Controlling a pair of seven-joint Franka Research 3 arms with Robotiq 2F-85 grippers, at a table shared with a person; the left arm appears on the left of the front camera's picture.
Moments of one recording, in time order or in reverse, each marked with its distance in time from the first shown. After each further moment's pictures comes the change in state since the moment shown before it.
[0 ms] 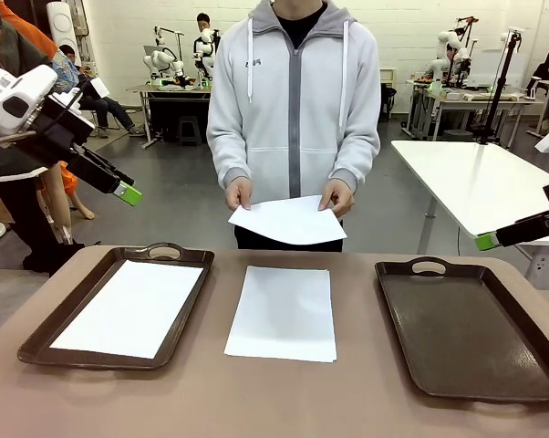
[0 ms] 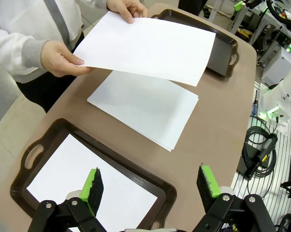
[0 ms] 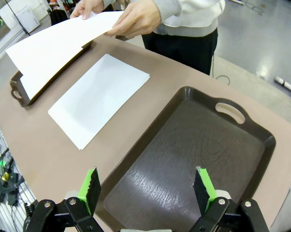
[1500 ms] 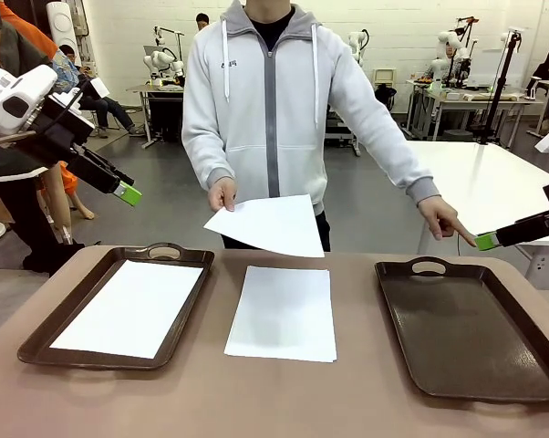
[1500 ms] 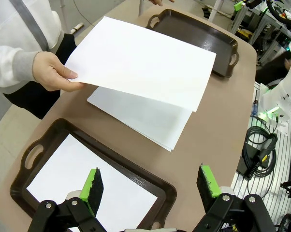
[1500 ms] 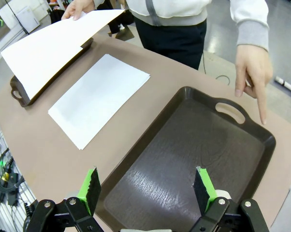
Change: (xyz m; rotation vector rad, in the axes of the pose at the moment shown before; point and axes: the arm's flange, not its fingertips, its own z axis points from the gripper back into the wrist) left arm 0.000 0.000 0.000 0.000 0.000 0.000; right arm 0.000 0.000 0.000 0.000 0.000 0.000
